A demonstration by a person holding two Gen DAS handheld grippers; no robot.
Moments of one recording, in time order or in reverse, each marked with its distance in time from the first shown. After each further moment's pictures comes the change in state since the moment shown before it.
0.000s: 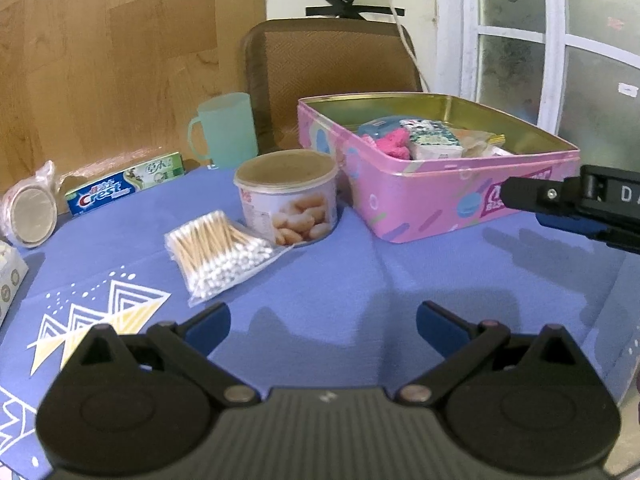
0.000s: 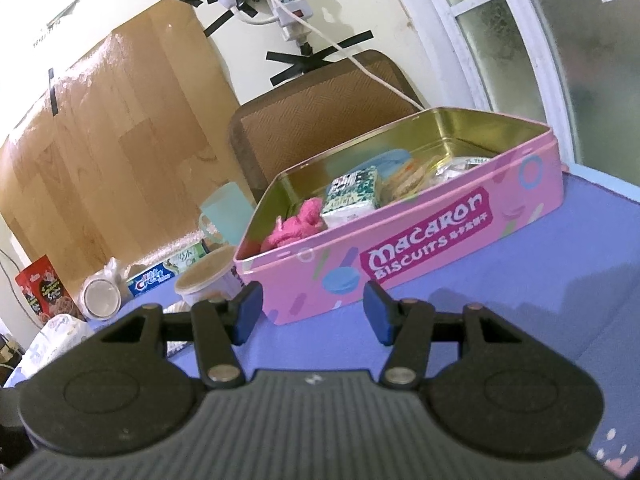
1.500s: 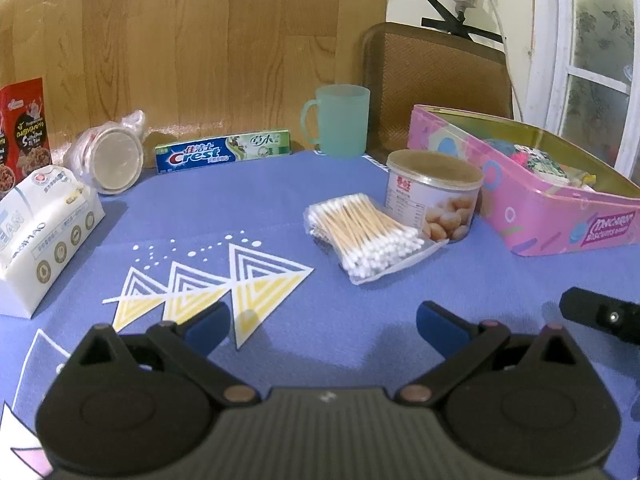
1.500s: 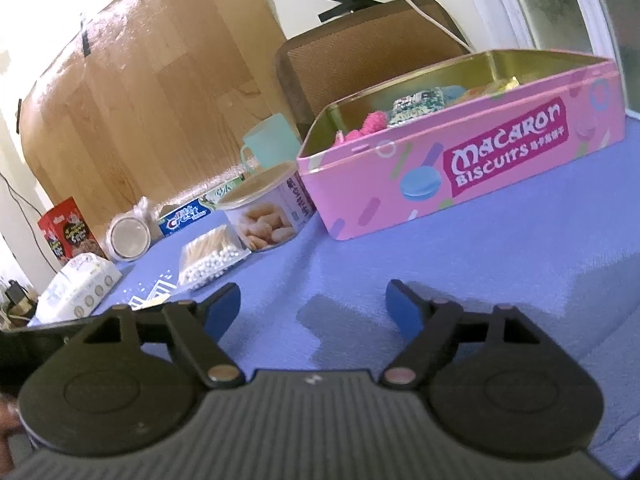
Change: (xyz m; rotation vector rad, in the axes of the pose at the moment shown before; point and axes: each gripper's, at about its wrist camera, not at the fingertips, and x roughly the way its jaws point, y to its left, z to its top) left arm -0.002 0.081 -0.021 -0.177 -0.024 0.126; right arm 0.016 0.033 -0.048 -0.050 0.116 0.085
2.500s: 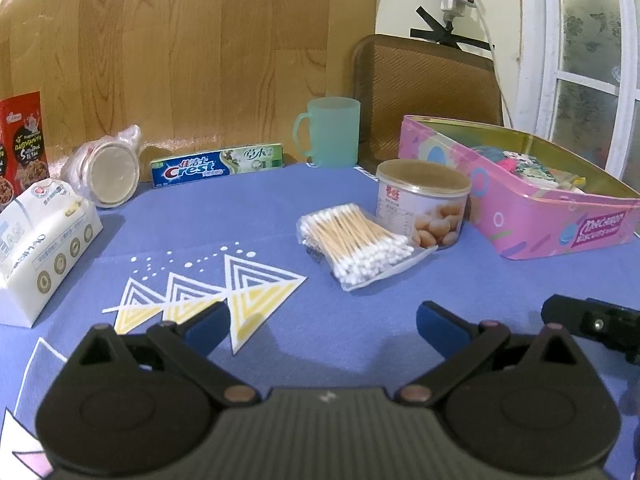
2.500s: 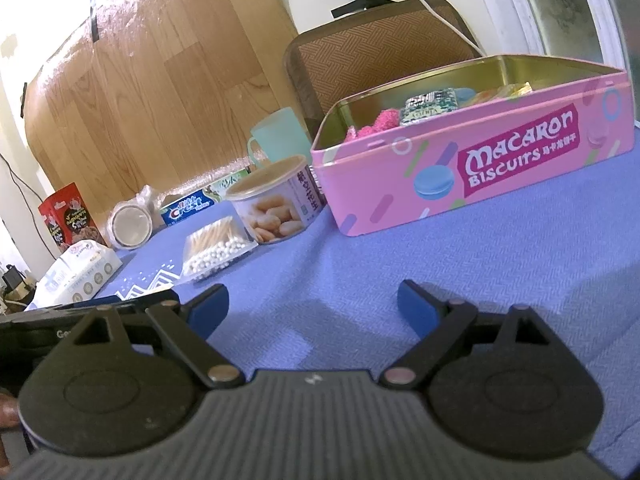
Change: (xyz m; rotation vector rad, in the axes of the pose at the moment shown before) left arm -0.006 -0.003 -0.002 0.024 -0.041 -0.015; right arm 0.003 0.005 0.000 -0.031 0.013 0.001
